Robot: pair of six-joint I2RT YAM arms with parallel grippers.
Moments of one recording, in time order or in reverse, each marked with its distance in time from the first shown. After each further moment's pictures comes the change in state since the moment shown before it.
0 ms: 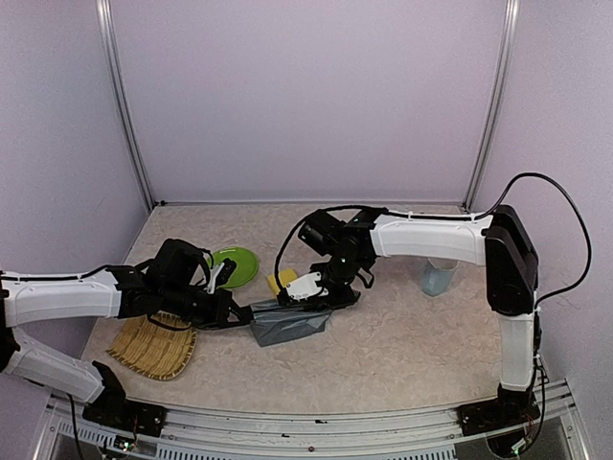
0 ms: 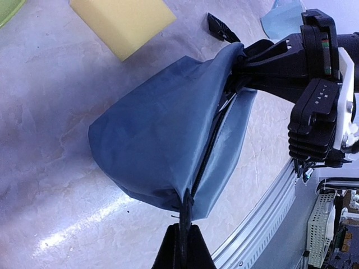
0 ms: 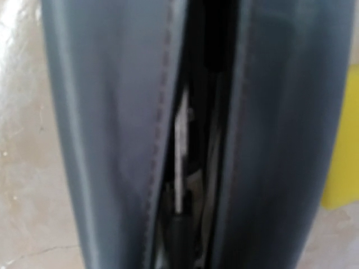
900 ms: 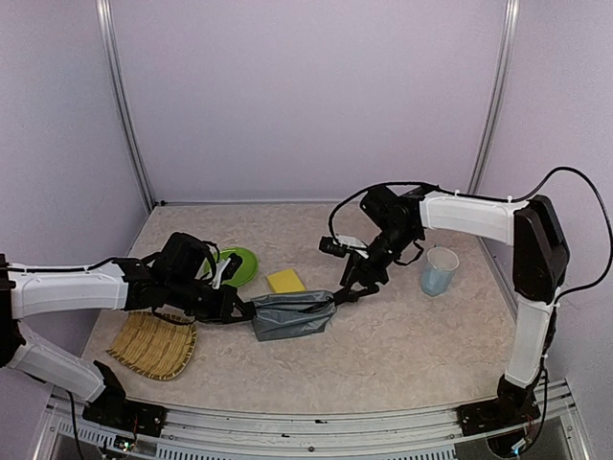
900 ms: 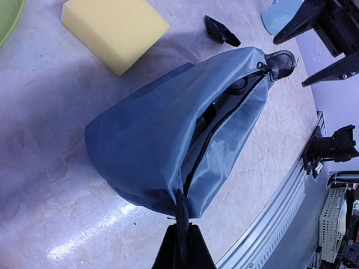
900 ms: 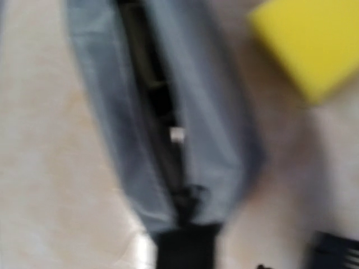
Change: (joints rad) left arm 0.000 0.059 0.061 -0.028 -0.007 0.082; right arm -0.296 -0.135 -0.133 -0.033 -0.557 0.311
